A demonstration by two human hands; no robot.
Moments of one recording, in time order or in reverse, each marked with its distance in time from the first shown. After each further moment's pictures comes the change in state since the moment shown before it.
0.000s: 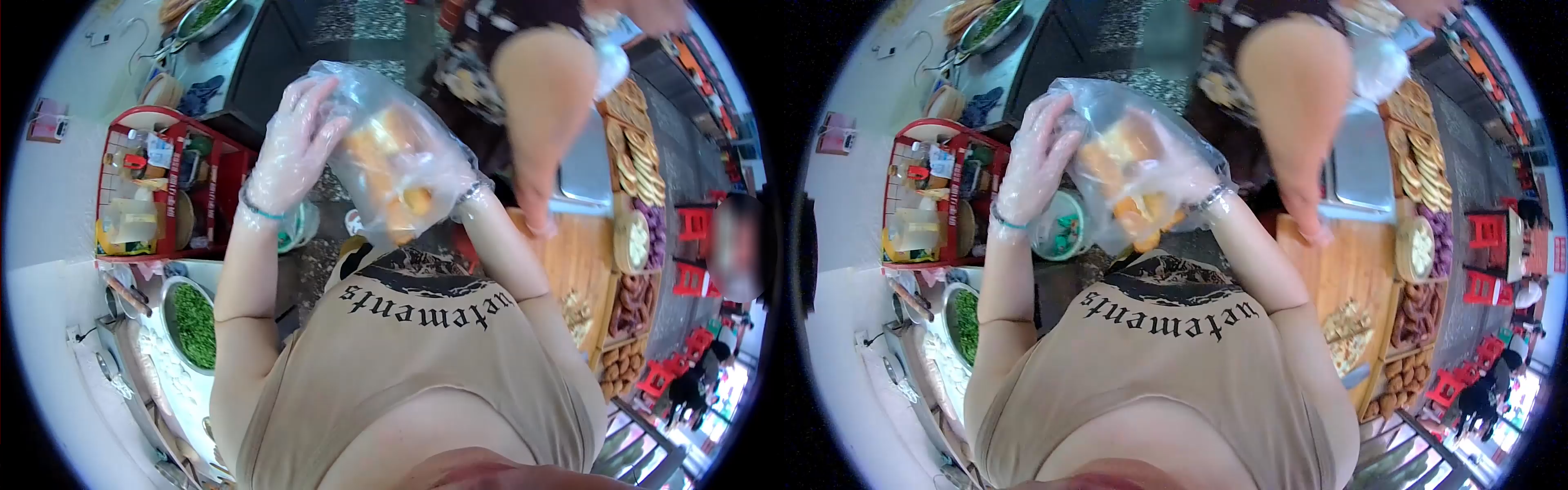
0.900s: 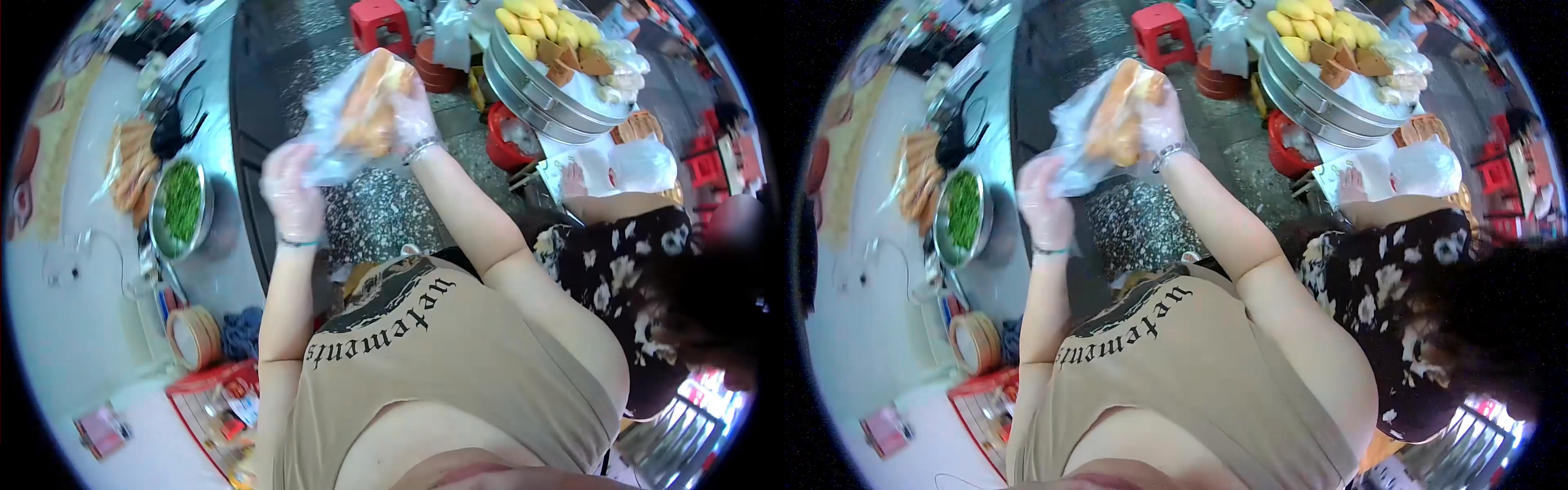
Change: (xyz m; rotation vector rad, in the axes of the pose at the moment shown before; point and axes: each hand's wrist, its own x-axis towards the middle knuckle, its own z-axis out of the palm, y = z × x) left_hand 0.521 -0.406 -0.031 0.164 0.355 0.336; right_hand 0.688 0.066 -0.232 0.691 0.912 -0.307
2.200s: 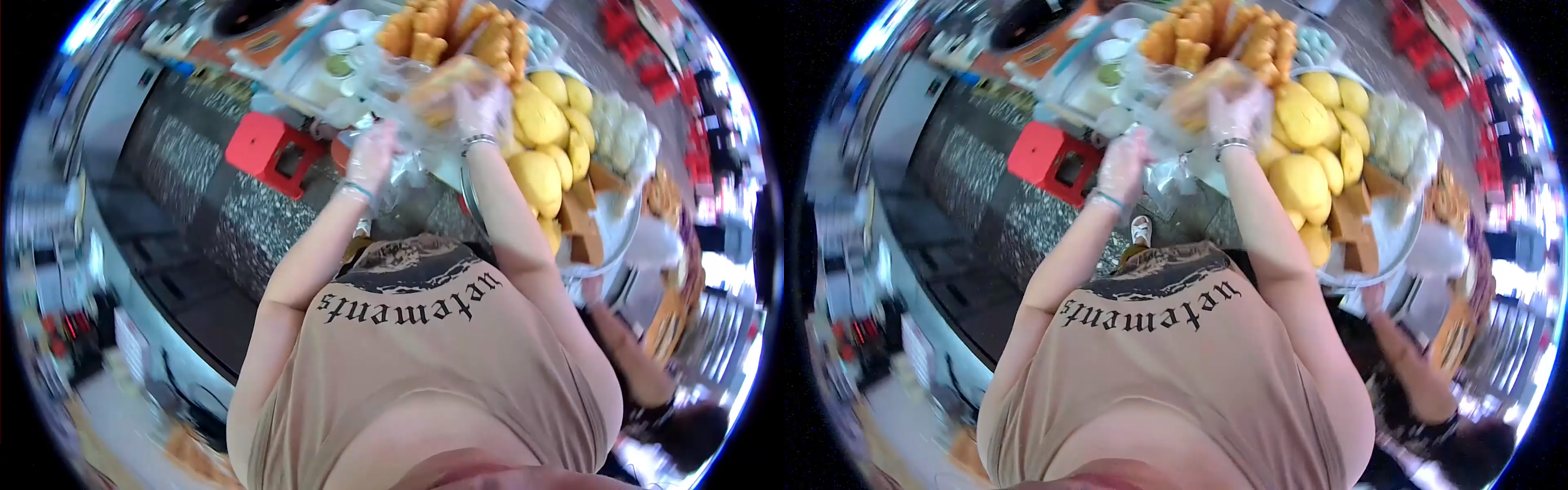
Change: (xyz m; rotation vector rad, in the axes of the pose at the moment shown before) left_hand 0.473 -0.165 0.715 -0.965 -0.912 -0.082; right_hand 0.658 -0.128 -0.225 -1.254 1.272 -0.356
